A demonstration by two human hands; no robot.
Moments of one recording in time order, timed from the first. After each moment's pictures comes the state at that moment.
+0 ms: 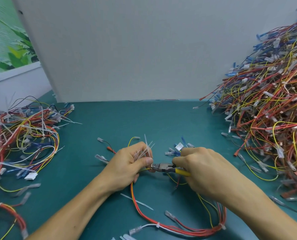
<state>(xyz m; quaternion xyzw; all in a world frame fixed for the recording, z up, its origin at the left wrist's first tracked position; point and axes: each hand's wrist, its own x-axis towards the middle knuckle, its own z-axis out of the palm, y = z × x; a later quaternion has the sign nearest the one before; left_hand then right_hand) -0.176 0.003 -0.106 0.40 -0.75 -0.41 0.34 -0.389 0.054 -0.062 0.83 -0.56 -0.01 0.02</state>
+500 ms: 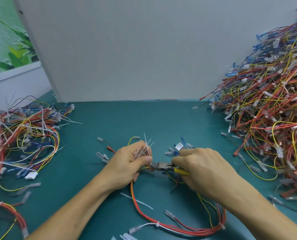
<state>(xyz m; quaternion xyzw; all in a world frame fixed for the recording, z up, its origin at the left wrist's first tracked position) -0.176 0.000 -0.108 0.41 -0.74 -0.41 0.33 -0.388 0.052 -0.068 0.83 -0.56 -0.01 0.07</state>
